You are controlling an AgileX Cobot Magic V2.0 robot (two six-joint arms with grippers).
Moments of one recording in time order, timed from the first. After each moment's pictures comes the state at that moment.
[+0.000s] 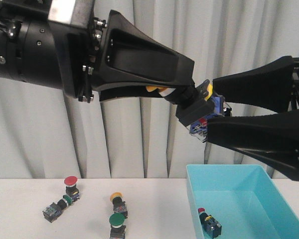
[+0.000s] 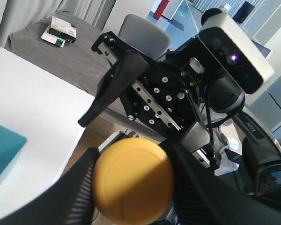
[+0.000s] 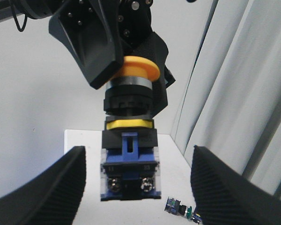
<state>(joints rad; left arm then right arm) -0.44 1.54 -1.95 -1.14 1.27 0.44 0.02 1.16 -1.31 1.38 1.24 -1.48</state>
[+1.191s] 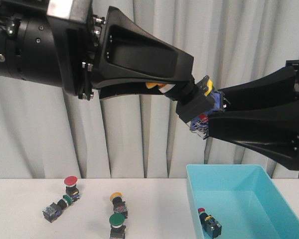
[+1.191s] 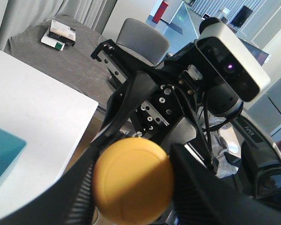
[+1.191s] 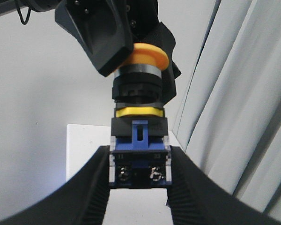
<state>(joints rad) -0.44 1.54 -1.95 -1.14 1.26 0.44 0.02 1.16 -1.31 1.36 1.25 -1.48</state>
